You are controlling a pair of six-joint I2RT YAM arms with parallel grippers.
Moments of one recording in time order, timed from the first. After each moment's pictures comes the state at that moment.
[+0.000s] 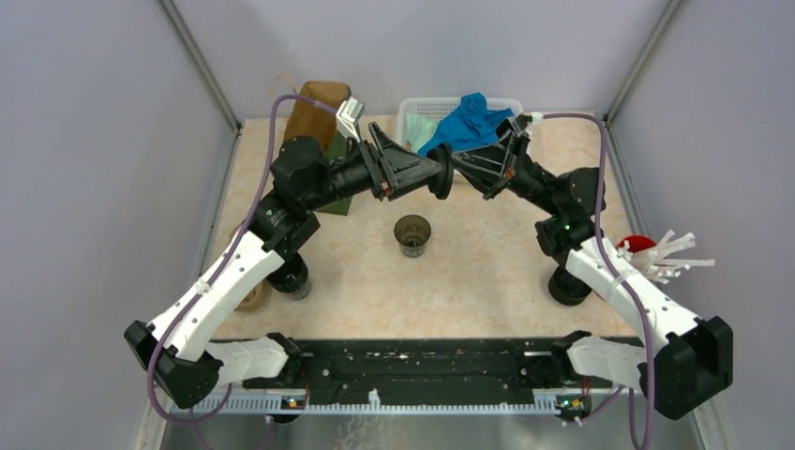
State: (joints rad) left arm -0.66 1.17 1.31 -0.05 0.49 -1.16; right arm 0.47 1.13 0.92 0.77 -0.66 1.98
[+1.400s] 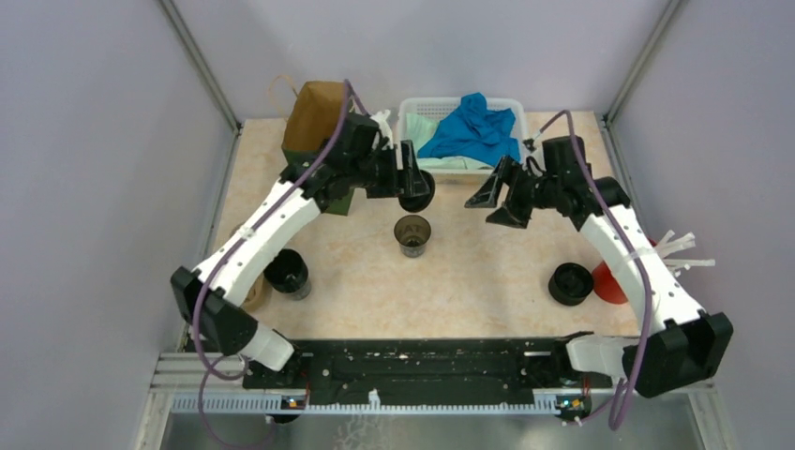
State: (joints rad) left arm -0.62 1.46 1.60 -0.72 0.24 -0.62; right arm 0.29 1.19 1.22 -0.70 -0.54 0.80
